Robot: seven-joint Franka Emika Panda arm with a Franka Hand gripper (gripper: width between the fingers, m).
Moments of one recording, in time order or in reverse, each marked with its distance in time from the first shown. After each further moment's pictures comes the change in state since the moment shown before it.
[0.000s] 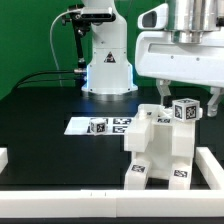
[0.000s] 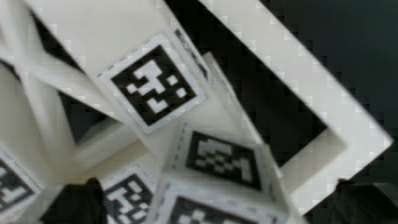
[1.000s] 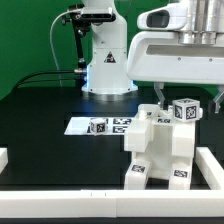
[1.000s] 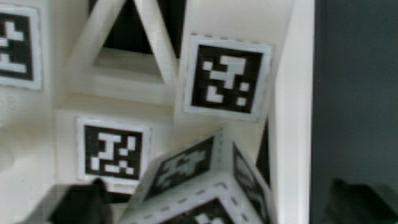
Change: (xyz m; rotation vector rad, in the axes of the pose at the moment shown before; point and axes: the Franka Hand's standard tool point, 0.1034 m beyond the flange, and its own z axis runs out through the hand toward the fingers) arm -0.002 0.001 0.001 -0.017 0.003 -0.657
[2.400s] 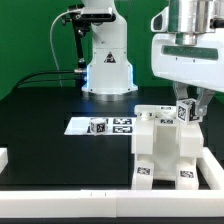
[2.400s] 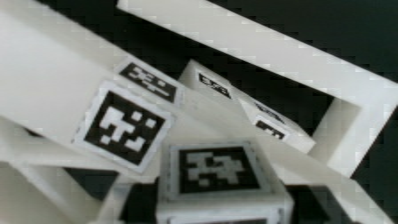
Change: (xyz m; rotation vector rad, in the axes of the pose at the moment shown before) arm 0.001 -0.004 0.001 0.026 -0.004 1.106
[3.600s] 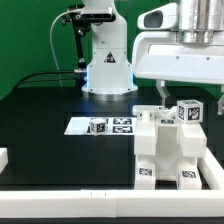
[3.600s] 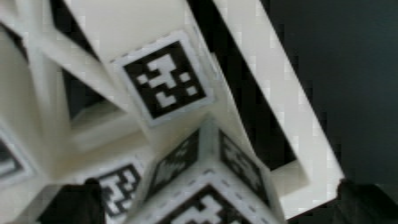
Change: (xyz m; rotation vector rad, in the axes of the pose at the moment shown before) arm 0.000 -0.003 -0.004 0.000 0.021 -0.931
